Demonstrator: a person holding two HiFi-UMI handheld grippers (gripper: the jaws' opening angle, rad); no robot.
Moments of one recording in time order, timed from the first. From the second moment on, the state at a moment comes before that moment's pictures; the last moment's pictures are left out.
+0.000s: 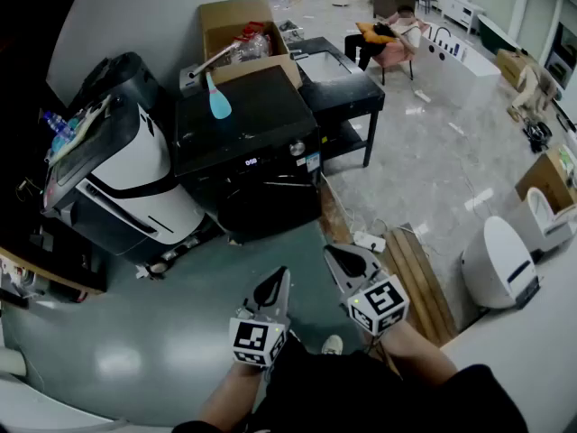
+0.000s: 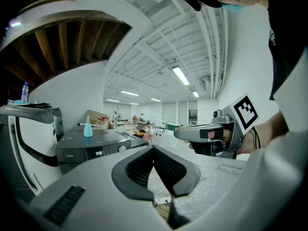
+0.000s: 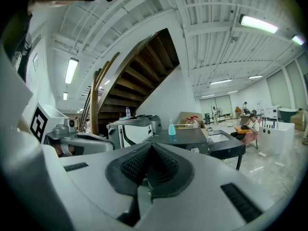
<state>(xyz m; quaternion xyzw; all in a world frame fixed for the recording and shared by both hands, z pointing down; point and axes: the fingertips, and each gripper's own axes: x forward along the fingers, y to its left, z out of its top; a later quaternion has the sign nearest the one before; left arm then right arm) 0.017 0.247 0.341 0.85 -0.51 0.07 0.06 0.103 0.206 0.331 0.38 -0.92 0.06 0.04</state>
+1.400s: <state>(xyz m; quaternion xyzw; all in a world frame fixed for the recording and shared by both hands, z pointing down) -0.041 0.183 0.347 0.85 -0.52 0.06 0.07 0.060 0.141 0.347 0.39 -0.92 0.08 0.03</state>
